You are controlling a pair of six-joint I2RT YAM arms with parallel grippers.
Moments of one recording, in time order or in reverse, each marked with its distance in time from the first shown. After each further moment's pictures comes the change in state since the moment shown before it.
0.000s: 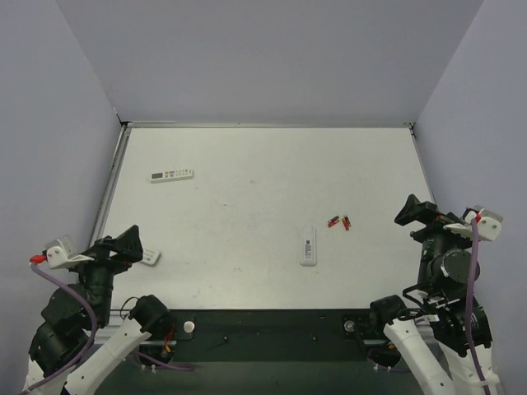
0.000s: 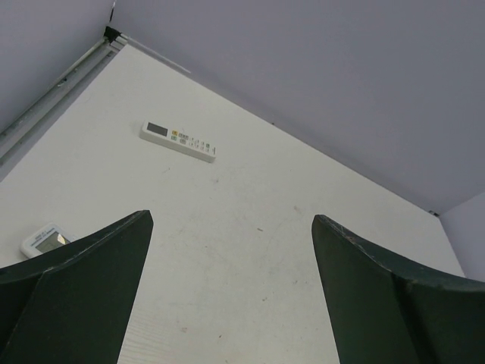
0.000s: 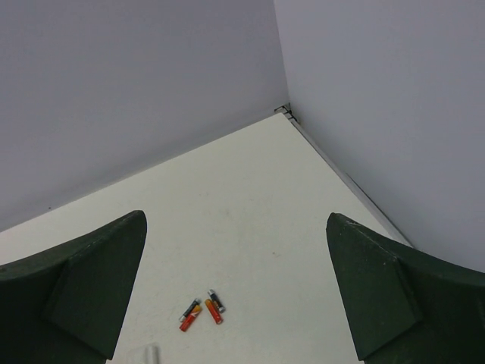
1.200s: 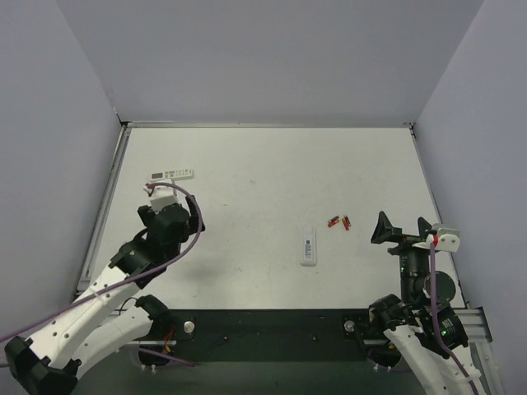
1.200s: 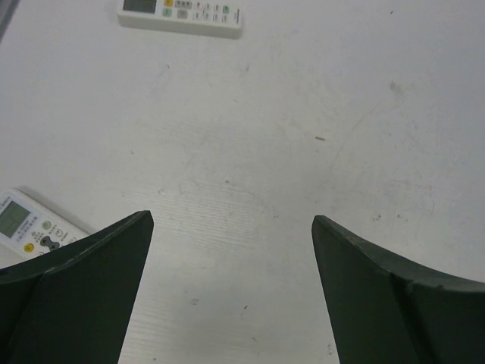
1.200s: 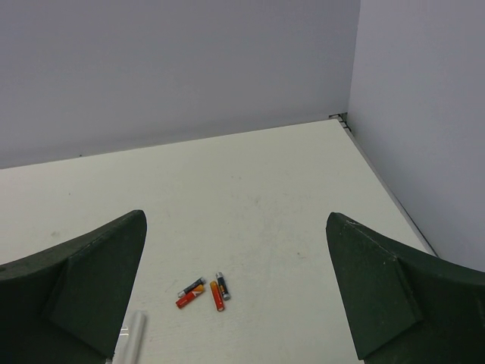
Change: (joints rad) left arm 0.040 0.704 -0.035 0.210 0.095 -0.020; right arm 0.156 -0.325 -0.400 0.216 -0.089 -0.223
